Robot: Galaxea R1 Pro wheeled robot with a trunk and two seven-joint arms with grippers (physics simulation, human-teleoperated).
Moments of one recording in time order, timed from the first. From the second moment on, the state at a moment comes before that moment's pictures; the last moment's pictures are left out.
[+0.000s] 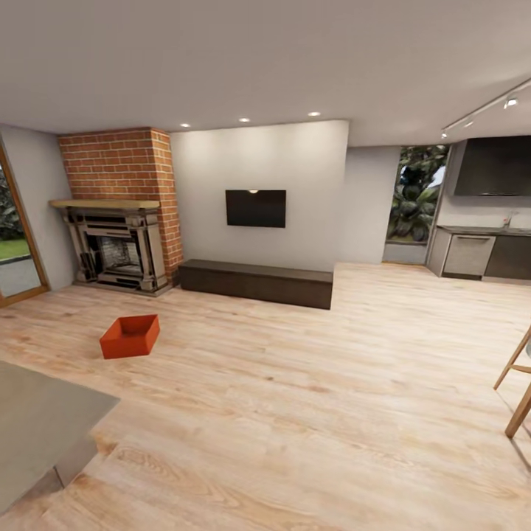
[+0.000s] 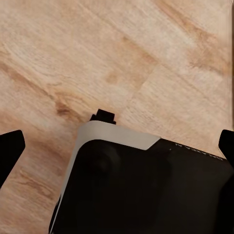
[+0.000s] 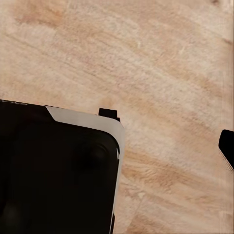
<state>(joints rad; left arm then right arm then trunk) -0.23 0.00 -0.10 0.00 0.42 0.00 0.08 -0.13 -0.04 0.34 0.03 -0.19 -0.18 0.02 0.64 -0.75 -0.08</state>
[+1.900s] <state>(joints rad) -0.23 0.00 -0.10 0.00 0.42 0.00 0.08 -0.13 -0.04 0.34 0.03 -0.19 -0.18 0.02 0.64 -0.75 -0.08</state>
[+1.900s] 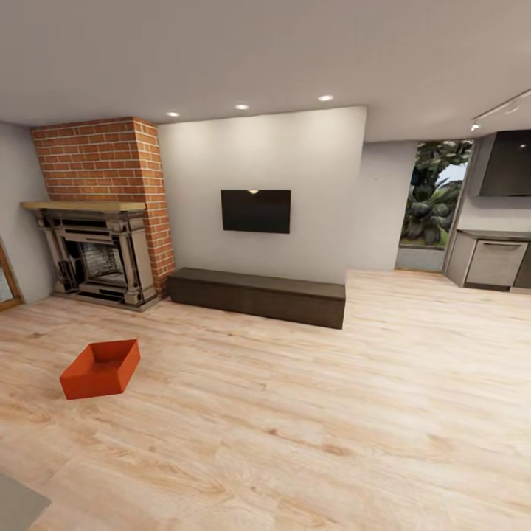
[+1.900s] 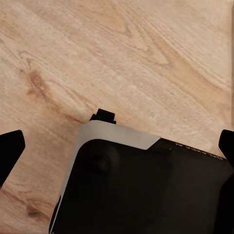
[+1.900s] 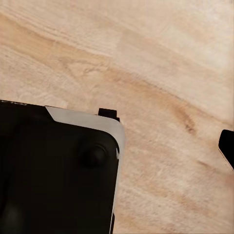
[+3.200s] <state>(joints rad) -0.23 0.00 -0.10 0.00 0.42 0.00 0.08 -0.13 -0.04 0.34 0.03 -0.19 -0.18 0.02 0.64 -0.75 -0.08</state>
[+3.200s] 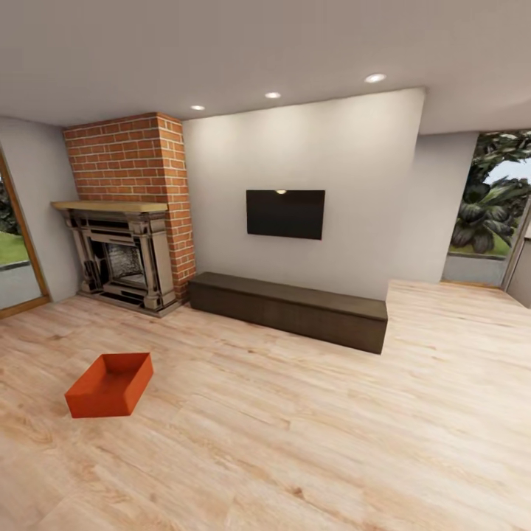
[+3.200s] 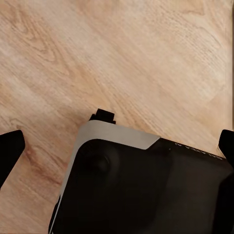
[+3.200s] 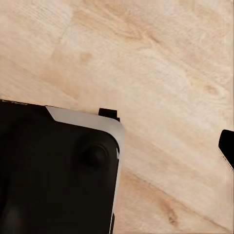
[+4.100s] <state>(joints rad) -0.23 0.00 -0.10 0.00 0.42 0.00 0.08 -0.13 -0.04 0.34 0.03 -0.19 -0.18 0.02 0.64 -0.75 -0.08</state>
